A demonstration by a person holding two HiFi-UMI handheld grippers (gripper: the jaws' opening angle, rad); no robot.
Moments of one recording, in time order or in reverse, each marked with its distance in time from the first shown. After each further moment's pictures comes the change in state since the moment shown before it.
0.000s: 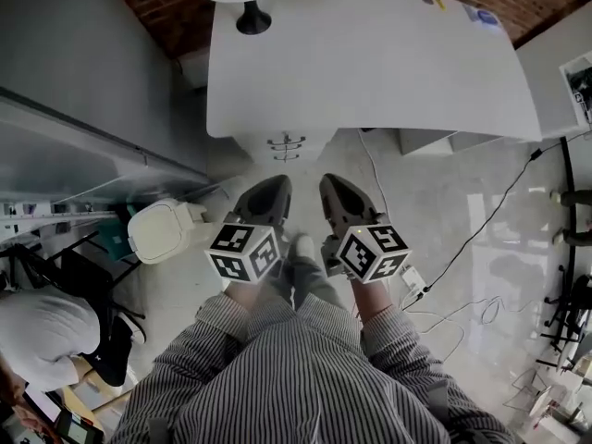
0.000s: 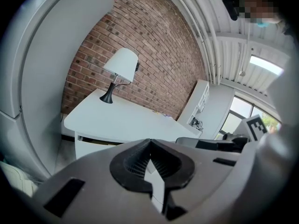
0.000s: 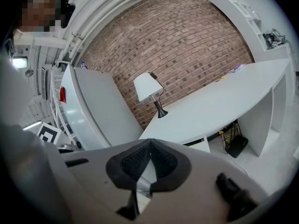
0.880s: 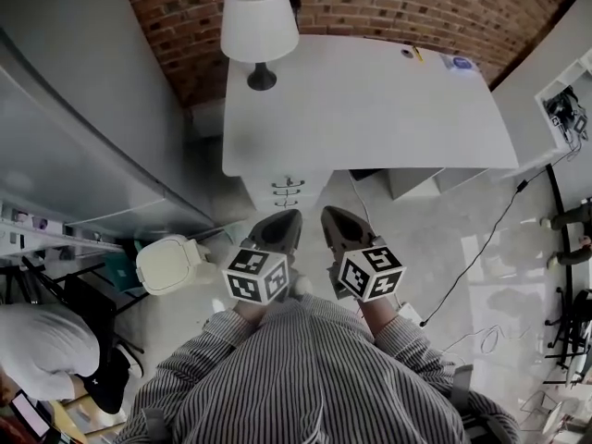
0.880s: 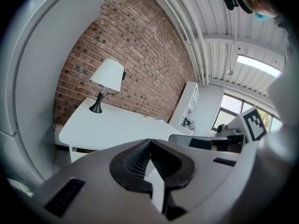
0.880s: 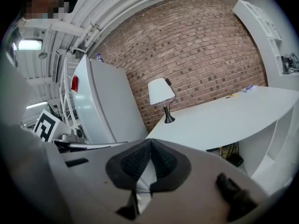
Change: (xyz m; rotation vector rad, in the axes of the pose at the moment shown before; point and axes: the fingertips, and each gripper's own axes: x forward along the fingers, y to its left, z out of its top) left arm -0.039 -0.046 0.028 0.085 -0.039 -0.084; right arm -0.034 0.047 0.029 -0.204 0.021 0.025
